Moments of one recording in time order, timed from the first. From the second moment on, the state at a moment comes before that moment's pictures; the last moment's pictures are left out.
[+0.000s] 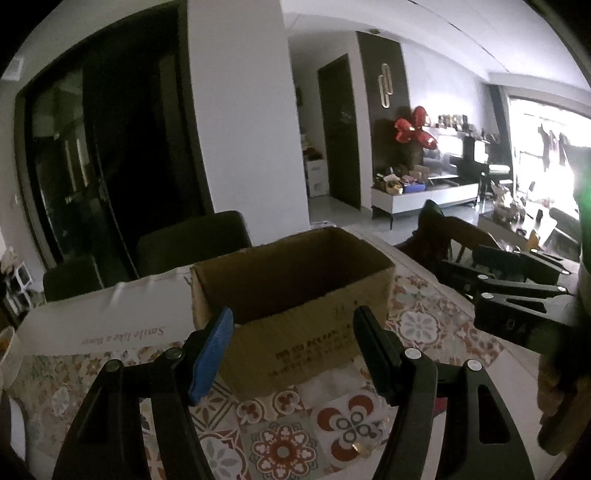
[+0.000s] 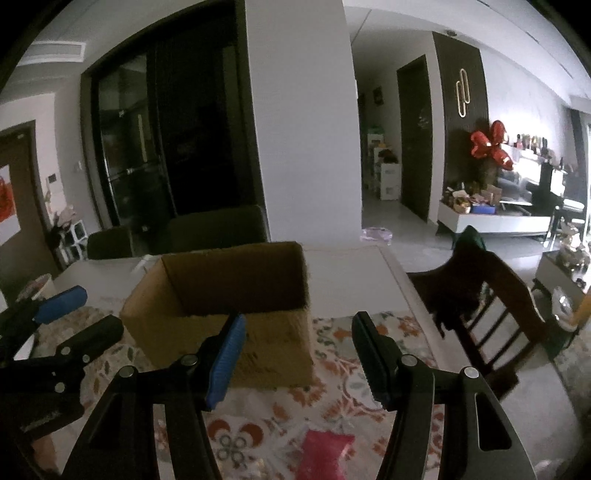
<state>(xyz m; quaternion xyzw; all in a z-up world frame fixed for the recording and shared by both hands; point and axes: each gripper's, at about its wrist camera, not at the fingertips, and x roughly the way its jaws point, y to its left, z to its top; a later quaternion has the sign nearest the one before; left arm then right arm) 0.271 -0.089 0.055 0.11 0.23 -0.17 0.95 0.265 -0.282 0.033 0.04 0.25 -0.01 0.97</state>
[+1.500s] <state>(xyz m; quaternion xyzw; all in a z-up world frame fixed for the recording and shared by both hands) 0.267 -0.146 -0.089 0.23 0.39 -0.35 0.82 0.253 -0.290 -0.110 0.09 0.43 -0.04 0.90</state>
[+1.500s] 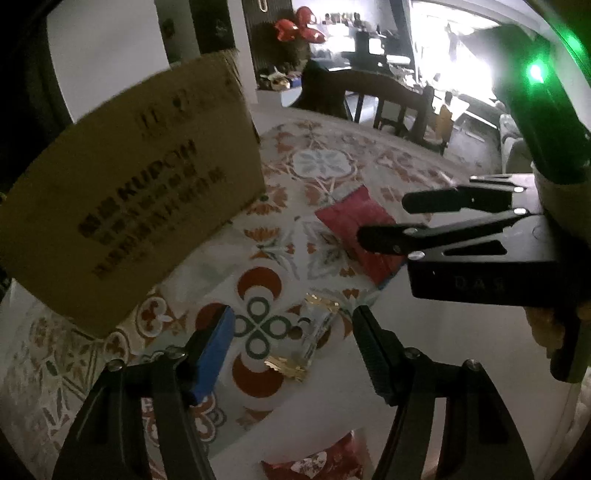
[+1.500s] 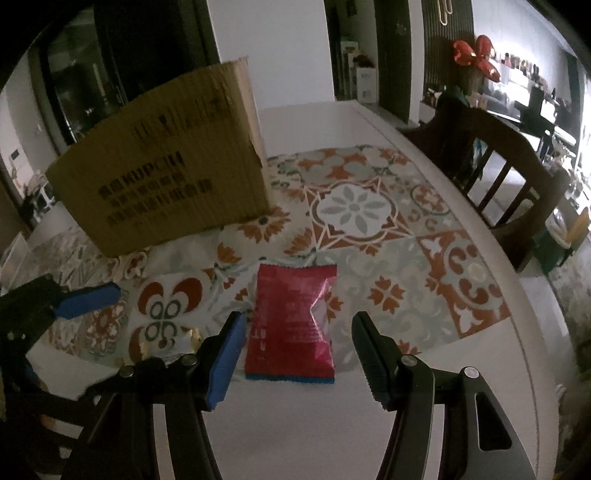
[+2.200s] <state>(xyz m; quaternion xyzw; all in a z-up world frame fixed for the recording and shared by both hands) 0.276 -0.145 -0.102 0.19 0.43 -0.36 0.80 0.264 -0.282 -0.126 0.08 0.44 -0.04 0.90</state>
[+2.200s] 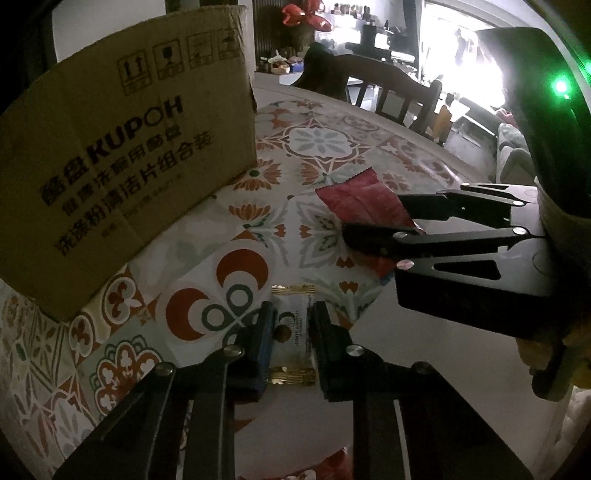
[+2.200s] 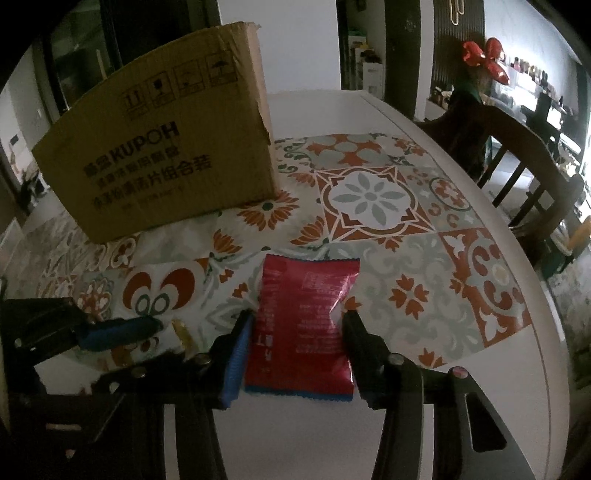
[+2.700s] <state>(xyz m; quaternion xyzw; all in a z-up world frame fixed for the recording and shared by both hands) 0.272 -0.130 -0.075 0.14 0.41 -0.33 0.84 0.247 -0.276 -0.111 0.08 0.42 -0.02 0.90</state>
